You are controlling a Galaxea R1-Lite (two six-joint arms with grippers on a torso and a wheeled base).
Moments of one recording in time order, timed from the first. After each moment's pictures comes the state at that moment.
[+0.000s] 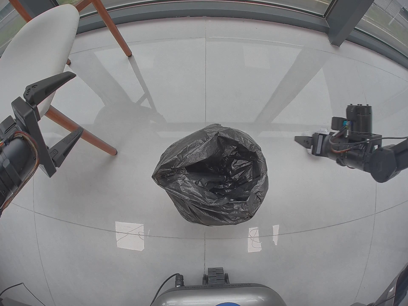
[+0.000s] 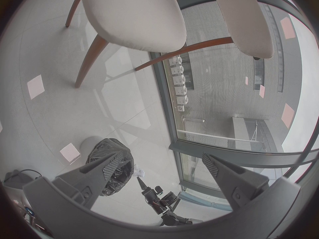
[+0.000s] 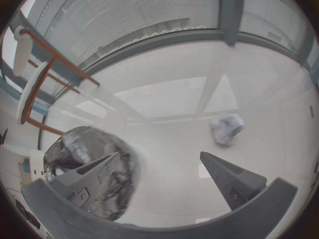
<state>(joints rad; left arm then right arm) -0.38 1.14 -0.62 -0.68 -0.05 -1.25 0.20 1.86 -1.00 -0.48 0.00 0.21</state>
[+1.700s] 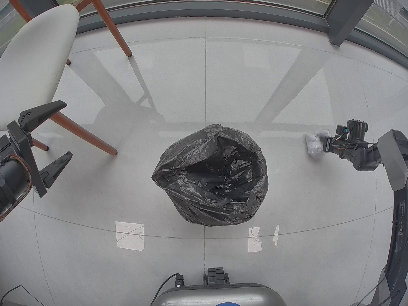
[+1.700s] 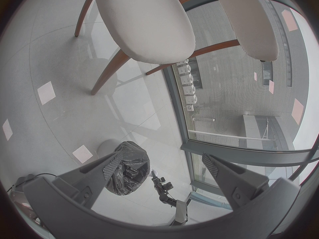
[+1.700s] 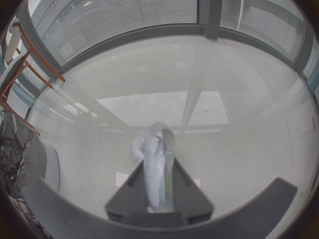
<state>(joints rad) -0.25 1.07 -0.56 -0.55 -0.16 -1.23 -0.16 2.48 -1.64 -0.53 0.27 0.02</state>
